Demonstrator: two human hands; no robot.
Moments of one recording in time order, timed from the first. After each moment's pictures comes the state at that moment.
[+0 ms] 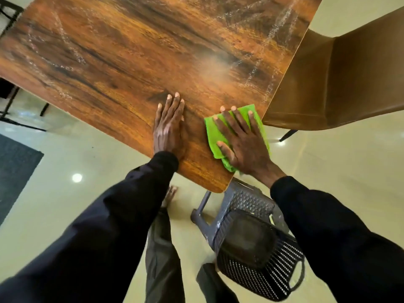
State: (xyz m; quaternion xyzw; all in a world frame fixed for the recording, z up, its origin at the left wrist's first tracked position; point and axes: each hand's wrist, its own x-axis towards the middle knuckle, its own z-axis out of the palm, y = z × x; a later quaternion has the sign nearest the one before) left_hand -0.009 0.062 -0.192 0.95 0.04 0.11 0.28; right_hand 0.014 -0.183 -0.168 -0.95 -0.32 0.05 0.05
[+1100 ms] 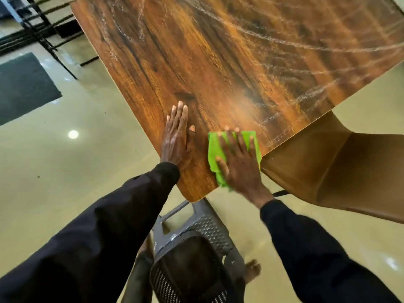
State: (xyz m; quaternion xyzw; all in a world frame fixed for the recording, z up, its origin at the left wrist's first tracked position) left_hand -0.045 0.002 -0.151 0.87 0.27 0.11 0.39; right_hand 0.055 -0.199 -0.160 -0.89 -0.45 0.08 0.01
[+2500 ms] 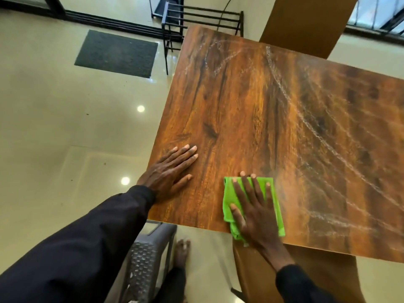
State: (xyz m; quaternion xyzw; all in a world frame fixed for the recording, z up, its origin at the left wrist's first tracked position) left_hand -0.049 -0.047 -0.188 0.91 0.35 0.07 0.20; right_hand 0.243 -0.217 -0.170 -0.70 -0.71 0.07 0.01
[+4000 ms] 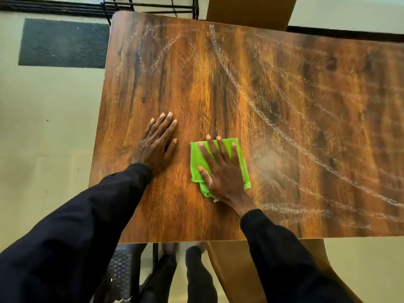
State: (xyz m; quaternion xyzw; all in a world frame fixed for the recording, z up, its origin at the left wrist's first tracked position) left_hand 0.111 0.030 -0.167 0.88 0.43 0.09 0.18; right_hand 0.330 -0.118 -0.168 -0.70 -0.70 0.09 0.01
